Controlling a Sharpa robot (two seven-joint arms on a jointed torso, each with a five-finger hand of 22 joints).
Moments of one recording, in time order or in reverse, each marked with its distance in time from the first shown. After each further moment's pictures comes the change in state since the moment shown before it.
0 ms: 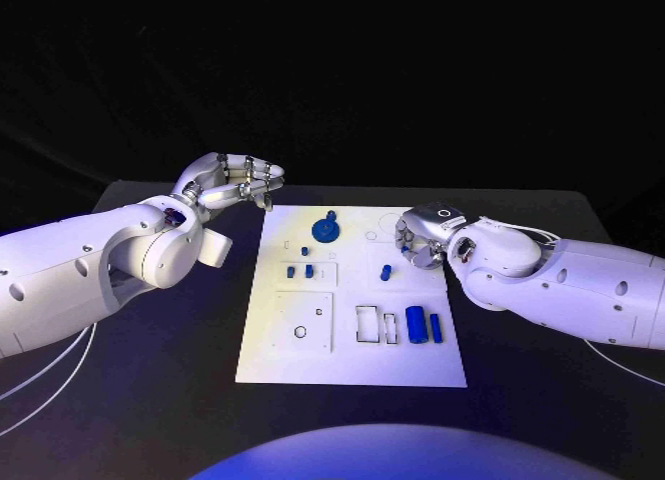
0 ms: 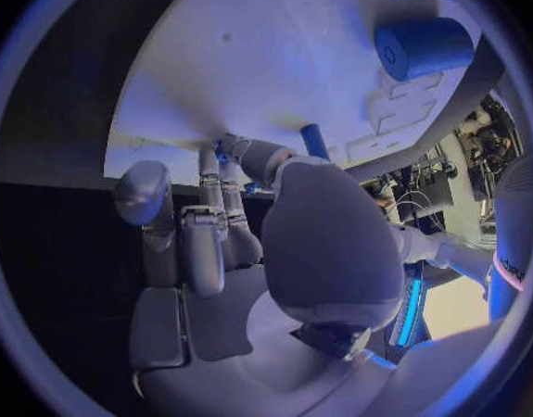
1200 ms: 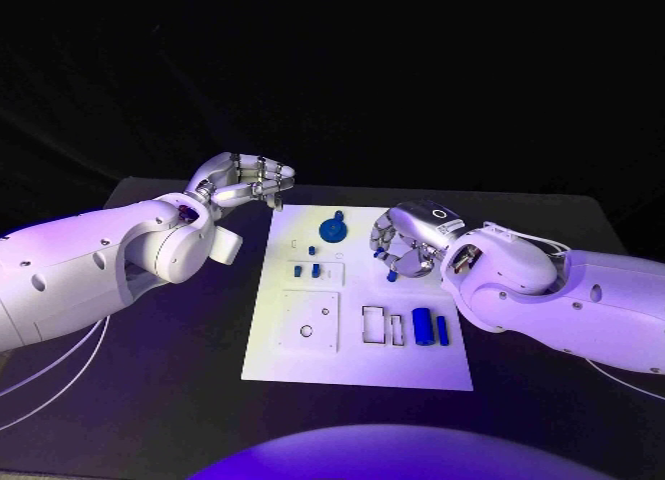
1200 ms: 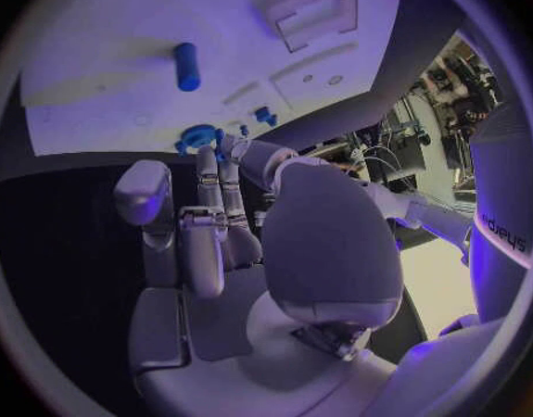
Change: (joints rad) left arm -0.002 0.014 0.000 -0.016 0.000 0.006 -0.011; left_hand 0.000 0.000 0.000 0.000 0.004 0.000 0.000 0.000 -0.002 -0.004 0.004 0.000 -0.003 0.000 0.000 0.000 -0.002 0.000 0.000 0.000 -0.004 -0.001; right arm 0.028 -0.040 0.011 0.267 0.069 -0.096 -0.019; right_hand -0.001 0.007 0.001 0.002 -0.006 0.002 -0.006 0.008 0.020 0.000 0.000 -0.005 0.009 0.000 0.000 0.000 0.000 0.000 -0.004 -0.004 0.004 0.006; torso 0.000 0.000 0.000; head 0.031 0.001
